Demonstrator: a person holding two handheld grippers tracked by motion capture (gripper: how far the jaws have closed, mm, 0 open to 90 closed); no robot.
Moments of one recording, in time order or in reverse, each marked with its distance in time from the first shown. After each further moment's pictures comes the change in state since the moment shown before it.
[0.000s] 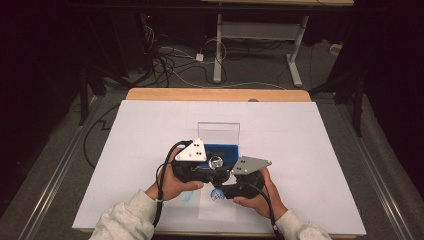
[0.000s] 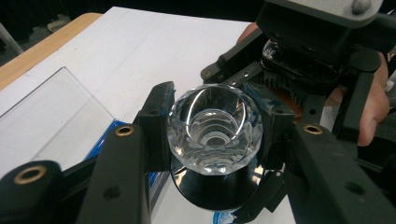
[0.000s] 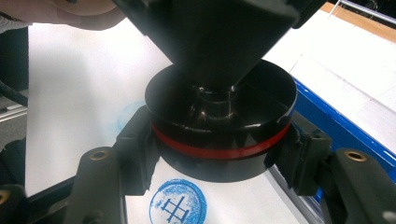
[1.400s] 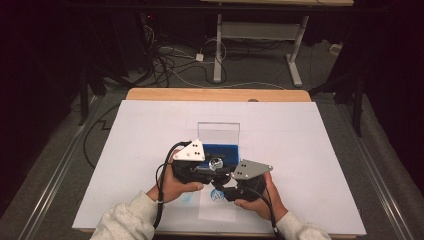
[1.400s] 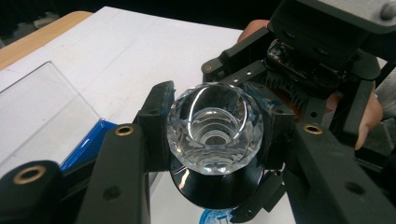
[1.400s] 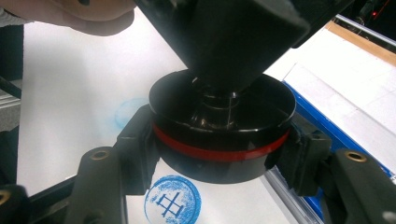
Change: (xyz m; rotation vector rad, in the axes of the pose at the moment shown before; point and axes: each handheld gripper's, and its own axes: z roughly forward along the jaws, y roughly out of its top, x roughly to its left) left arm -0.001 -0.005 0.004 -0.018 -0.028 -0.041; right arm 0.005 -0.003 -0.004 -0.014 -0.026 -0.065
